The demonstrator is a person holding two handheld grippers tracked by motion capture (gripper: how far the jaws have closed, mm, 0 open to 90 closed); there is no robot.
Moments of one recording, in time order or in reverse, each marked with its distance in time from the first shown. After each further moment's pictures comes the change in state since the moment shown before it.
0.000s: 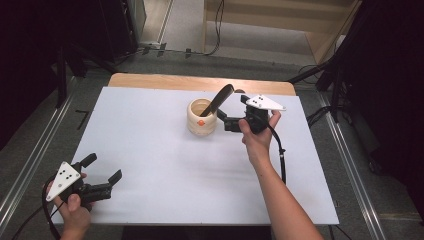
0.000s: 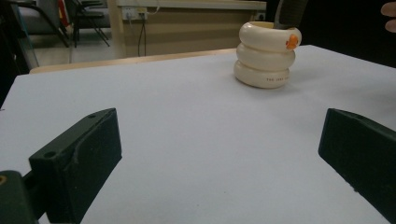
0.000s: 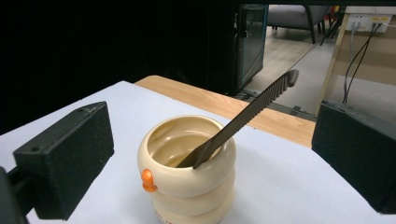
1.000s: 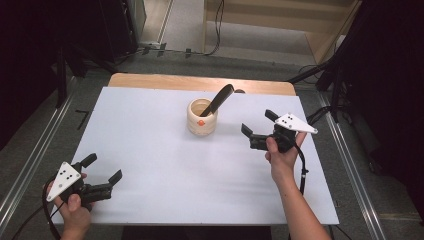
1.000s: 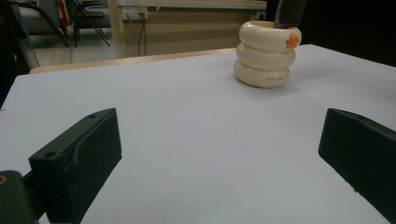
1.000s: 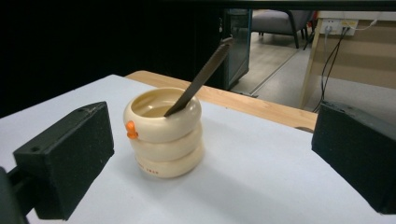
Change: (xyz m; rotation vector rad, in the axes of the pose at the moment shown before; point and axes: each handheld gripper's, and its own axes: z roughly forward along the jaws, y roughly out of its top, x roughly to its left) left arm -0.001 0.000 0.000 0.002 0.001 0.005; right arm -0.023 -0.031 -0.070 -0.028 -0.044 -0.005
